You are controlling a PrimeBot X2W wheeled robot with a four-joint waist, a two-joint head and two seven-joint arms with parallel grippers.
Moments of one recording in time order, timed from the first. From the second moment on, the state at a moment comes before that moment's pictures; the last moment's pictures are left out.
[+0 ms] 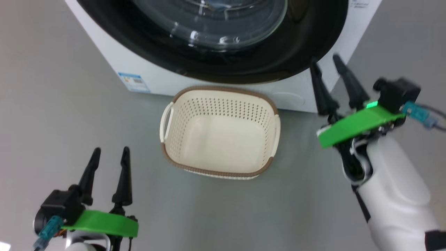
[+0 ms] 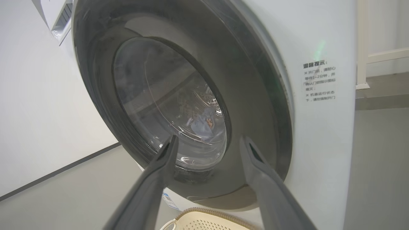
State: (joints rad) left arm -0.16 0.05 -0.07 0.13 -0.28 -0.13 -0.26; right arm -0.67 -0.14 0.18 0.48 0.50 0.13 -0.26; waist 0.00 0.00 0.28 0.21
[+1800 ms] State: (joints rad) left arm 0.05 0.12 0.10 0.18 -0.28 -0.13 -0.26; right arm -0.11 -0.16 0.01 0.39 0.46 0.13 -0.26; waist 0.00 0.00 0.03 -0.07
